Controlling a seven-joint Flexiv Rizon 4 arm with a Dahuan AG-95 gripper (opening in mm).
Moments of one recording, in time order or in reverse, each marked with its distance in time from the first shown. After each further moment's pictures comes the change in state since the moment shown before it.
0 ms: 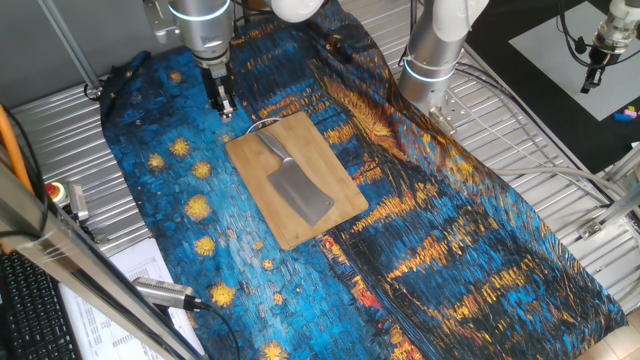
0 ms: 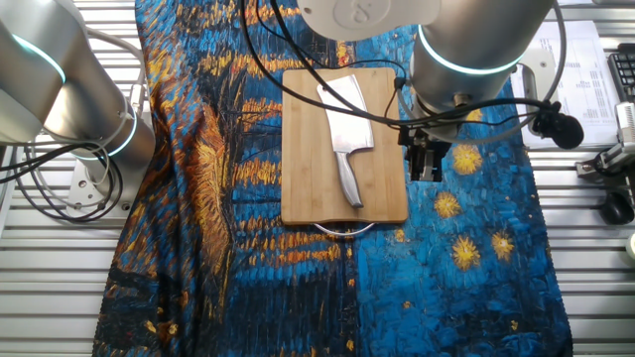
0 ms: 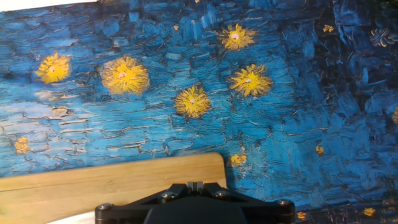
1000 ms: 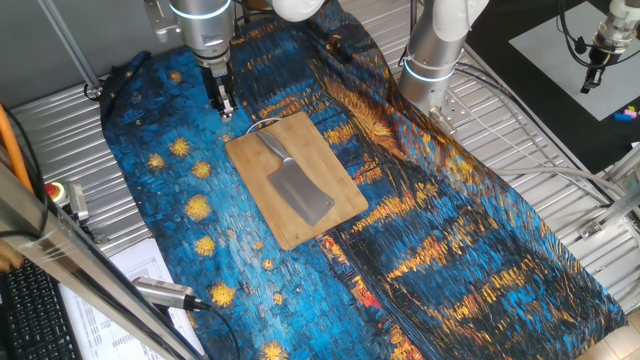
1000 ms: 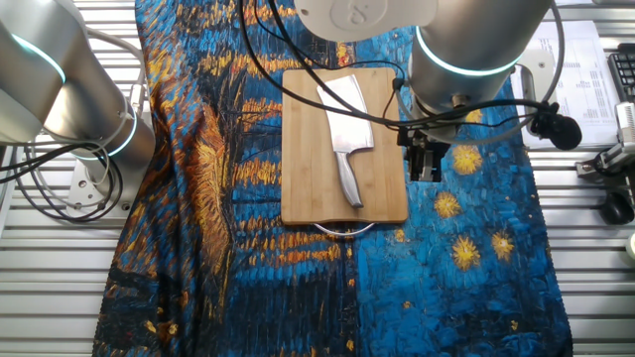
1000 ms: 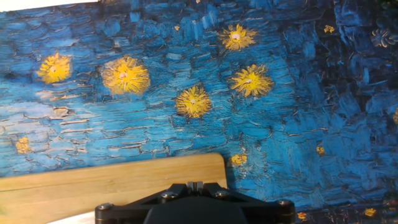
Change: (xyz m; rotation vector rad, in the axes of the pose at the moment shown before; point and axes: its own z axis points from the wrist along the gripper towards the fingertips) arm 0.001 0.000 -0.001 -0.001 -0.003 -0.008
